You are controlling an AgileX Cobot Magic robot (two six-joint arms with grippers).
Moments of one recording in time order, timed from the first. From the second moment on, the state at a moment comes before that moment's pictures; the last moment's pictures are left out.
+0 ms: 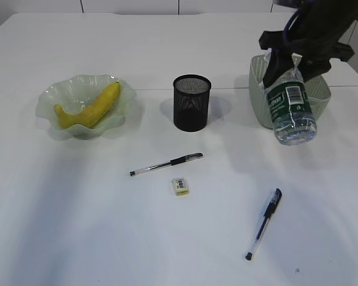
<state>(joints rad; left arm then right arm) 0.08 1.63 -1.81 -0.07 1.10 -0.01 0.11 1.99 -1.87 0.21 1.23 0.00</state>
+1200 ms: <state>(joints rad) 0.08 1.63 -1.81 -0.27 1.11 0.13 0.11 1.99 -2.03 1.28 1.24 -0.97</state>
